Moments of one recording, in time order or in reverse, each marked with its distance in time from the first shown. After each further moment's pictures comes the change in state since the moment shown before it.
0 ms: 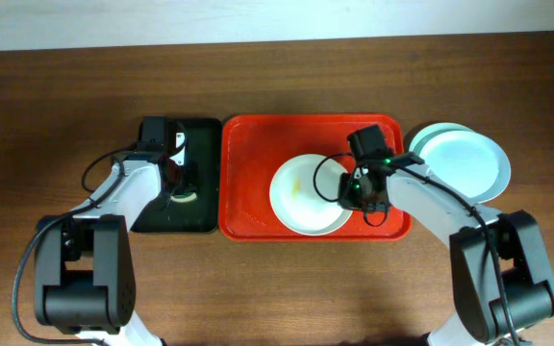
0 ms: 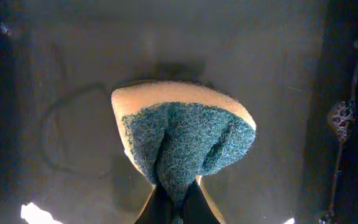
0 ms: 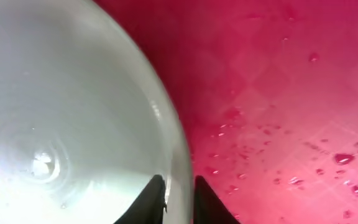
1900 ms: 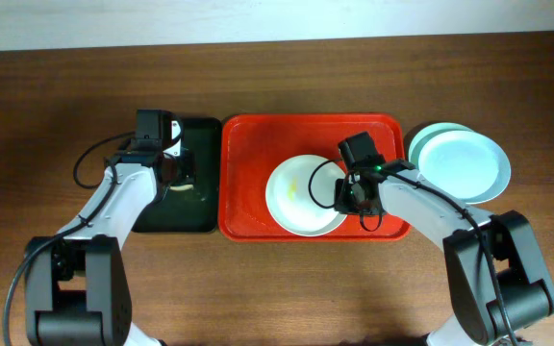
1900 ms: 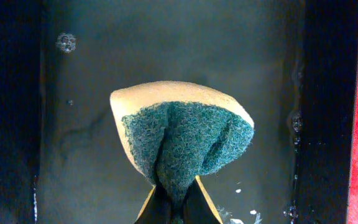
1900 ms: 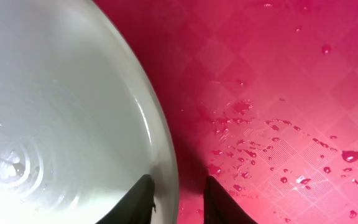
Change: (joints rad) left arm -0.003 -0.094 0.003 0.023 -0.026 0.019; right arm 0.039 0.000 -0.030 0.029 0.064 -0.003
